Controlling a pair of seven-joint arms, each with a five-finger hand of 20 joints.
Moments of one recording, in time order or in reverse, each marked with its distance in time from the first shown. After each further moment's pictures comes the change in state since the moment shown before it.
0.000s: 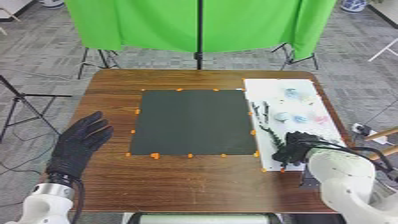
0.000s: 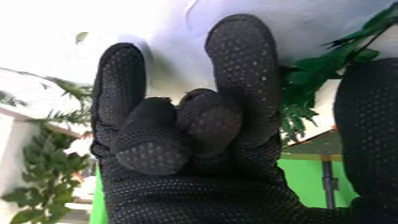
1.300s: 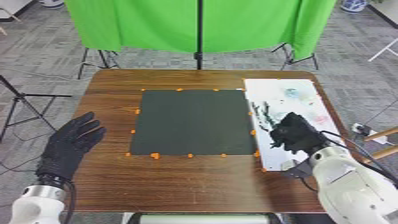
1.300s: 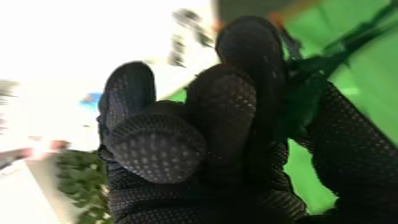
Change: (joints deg) left arm 1.9 0.6 -2.7 -1.1 0.0 0.8 0.0; right arm -7.9 -5.9 6.7 -8.2 11.9 28.1 -8.9
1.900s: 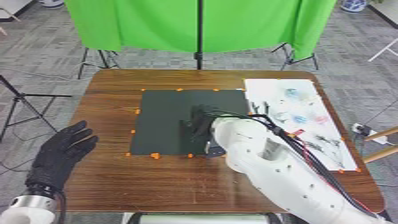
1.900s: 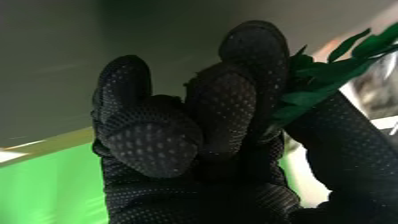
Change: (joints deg) left arm 5.1 0.5 -2.8 -1.3 -0.2 1.2 0.1; right arm 45.7 -18.7 -43.3 27.2 -8.1 -21.1 6.0
